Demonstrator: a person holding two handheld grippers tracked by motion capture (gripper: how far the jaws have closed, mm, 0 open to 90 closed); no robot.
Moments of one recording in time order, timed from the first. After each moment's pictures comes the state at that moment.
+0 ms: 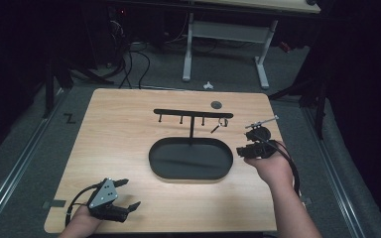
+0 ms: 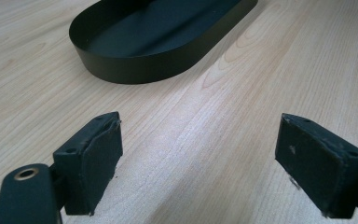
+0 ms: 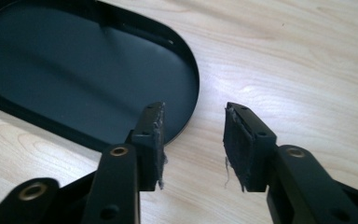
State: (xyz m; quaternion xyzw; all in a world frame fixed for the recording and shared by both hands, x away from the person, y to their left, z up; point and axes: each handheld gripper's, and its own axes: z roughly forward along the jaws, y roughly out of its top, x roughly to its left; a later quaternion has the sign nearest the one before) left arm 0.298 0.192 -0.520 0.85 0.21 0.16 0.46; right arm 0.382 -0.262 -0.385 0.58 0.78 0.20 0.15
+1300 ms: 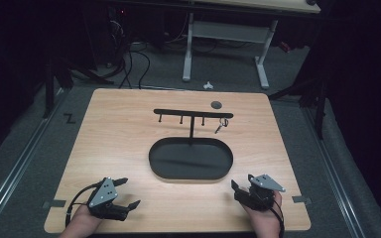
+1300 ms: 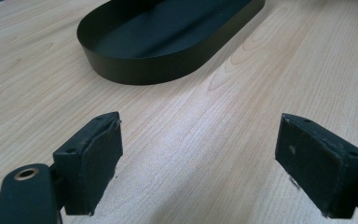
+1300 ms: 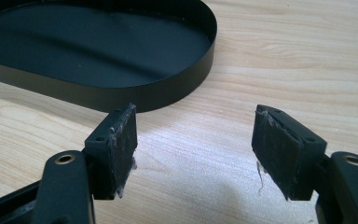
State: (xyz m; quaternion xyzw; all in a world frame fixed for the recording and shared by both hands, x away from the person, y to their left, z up) left arm 0.300 0.192 -0.520 0.84 0.22 0.16 0.47; right arm 0.281 -0.274 -0.514 0.54 0.70 0.37 0.27
